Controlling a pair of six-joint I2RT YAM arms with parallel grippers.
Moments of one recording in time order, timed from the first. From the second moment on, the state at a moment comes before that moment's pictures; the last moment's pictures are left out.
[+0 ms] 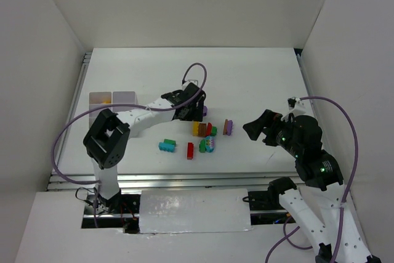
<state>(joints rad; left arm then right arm) -0.73 1.85 1.39 -0.52 -0.30 -0.59 0.27 0.53 0.87 -0.77 -0.15 0.58</state>
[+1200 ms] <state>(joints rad) -0.77 1.99 1.39 -0.52 -0.28 -0.59 0.27 0.52 0.86 -0.77 -0.17 0.57</state>
